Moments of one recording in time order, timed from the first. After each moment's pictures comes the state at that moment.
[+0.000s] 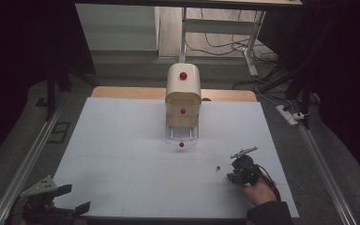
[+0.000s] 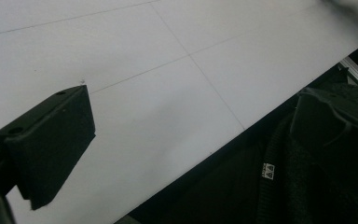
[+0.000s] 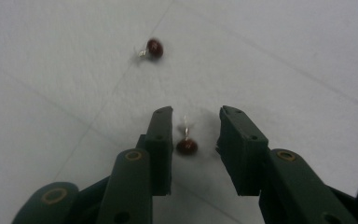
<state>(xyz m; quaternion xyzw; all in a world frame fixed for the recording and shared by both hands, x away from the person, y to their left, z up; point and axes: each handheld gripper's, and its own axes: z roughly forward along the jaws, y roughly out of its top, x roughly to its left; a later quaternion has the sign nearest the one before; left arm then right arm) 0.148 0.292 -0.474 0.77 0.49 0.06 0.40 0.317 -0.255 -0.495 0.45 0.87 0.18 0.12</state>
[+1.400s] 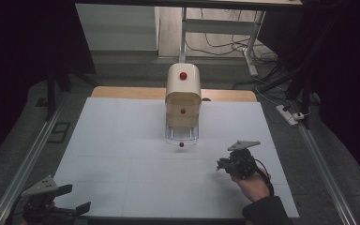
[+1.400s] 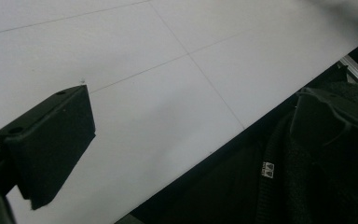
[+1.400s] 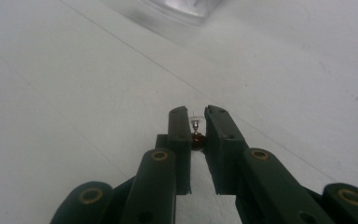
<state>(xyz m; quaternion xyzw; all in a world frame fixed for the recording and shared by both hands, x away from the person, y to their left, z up) 0.149 0.292 -0.474 0.77 0.49 0.06 0.40 0.322 -0.238 -0.467 0.38 0.86 0.32 0.12</state>
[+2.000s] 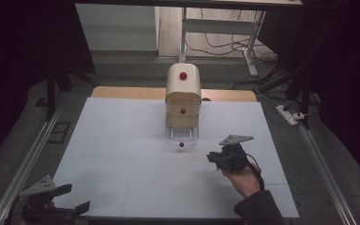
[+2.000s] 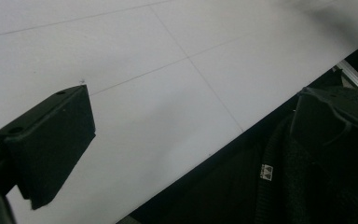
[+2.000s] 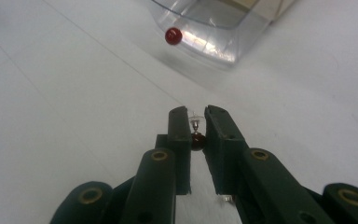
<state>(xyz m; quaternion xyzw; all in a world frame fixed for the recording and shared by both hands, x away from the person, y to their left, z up) 0.148 0.293 -0.474 0.77 0.49 0.06 0.41 0.332 -0.211 -0.458 0.35 0.85 0.37 0.11</state>
